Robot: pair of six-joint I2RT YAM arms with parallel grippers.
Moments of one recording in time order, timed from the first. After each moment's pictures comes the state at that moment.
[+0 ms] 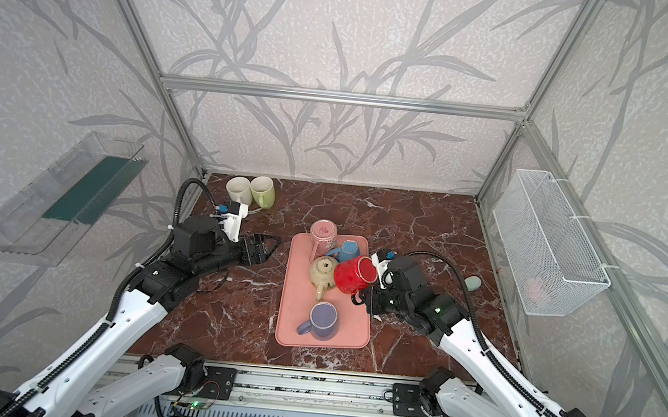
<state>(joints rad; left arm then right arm) -0.35 0.89 0.83 -0.37 0.33 -0.56 0.62 0.92 0.77 -0.60 -0.29 0.50</state>
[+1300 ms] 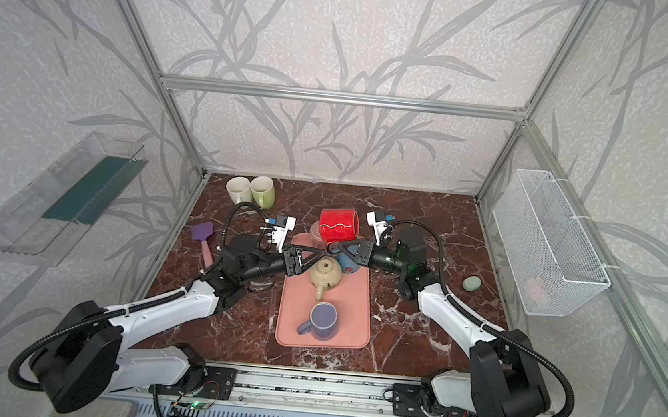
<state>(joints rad) -0.58 1.26 0.58 0.59 0.53 -0.84 0.41 1.34 0.73 0.45 -0.84 0.88</state>
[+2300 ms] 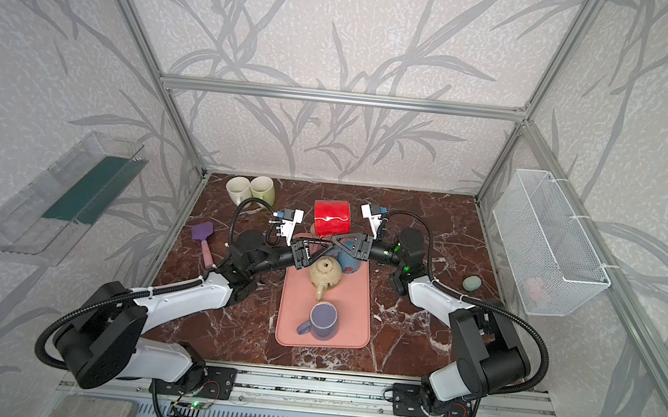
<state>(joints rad) -0.59 1.38 0.64 0.77 0.55 -0.87 0.41 1.51 0.72 0.95 -1.00 1.10</state>
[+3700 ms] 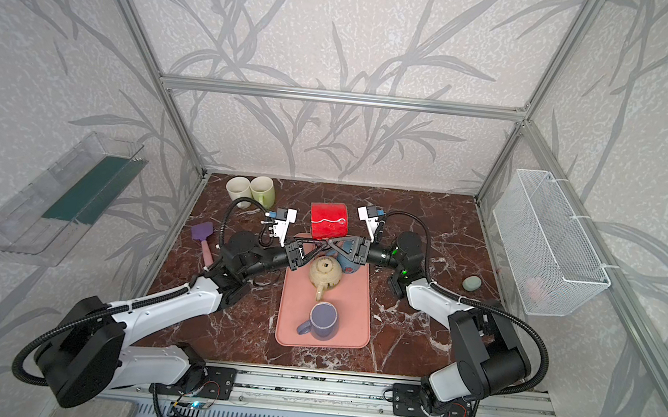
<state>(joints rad) -0.59 1.27 0.63 0.68 0.50 -0.84 0.44 1.50 0.70 0.98 -1.00 1.08</state>
